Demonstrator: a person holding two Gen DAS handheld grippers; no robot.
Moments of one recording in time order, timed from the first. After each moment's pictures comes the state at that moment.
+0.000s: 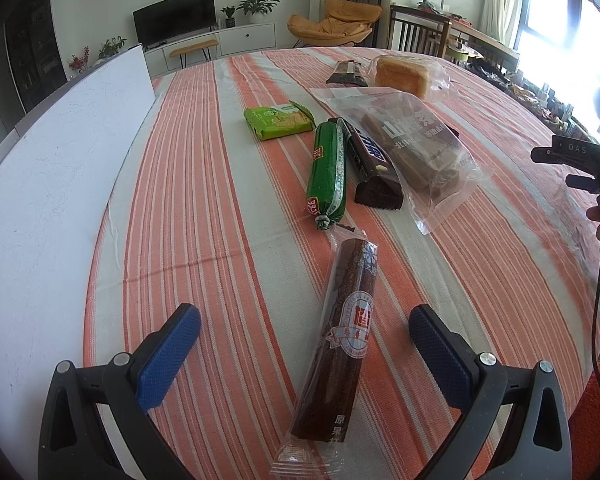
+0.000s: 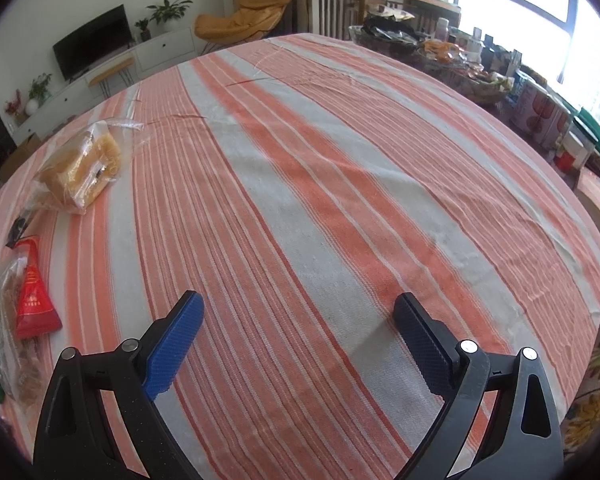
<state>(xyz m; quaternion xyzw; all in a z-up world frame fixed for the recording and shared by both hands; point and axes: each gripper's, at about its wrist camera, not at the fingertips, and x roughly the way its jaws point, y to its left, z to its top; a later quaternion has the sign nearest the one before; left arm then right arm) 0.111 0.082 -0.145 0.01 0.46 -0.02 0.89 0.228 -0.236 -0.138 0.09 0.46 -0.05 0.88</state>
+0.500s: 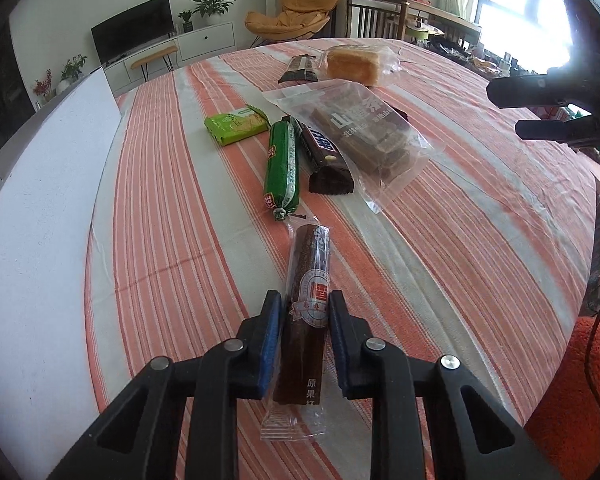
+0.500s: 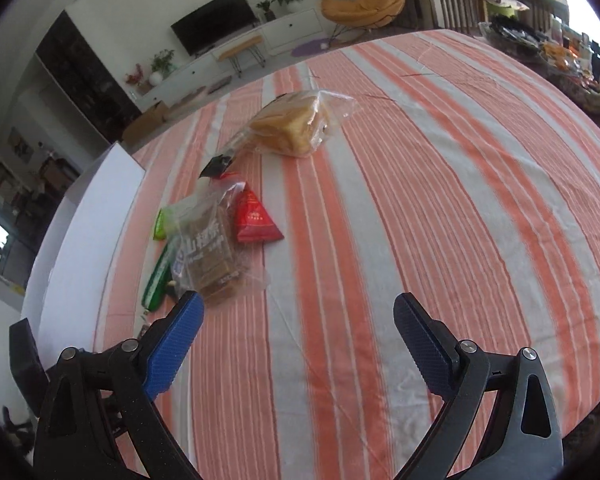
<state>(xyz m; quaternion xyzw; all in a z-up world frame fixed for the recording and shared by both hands) 0.099 0.068 -0.132 0.05 0.47 -0.08 0.88 0.175 -0.133 -0.084 0.10 0.48 0.19 0.85</state>
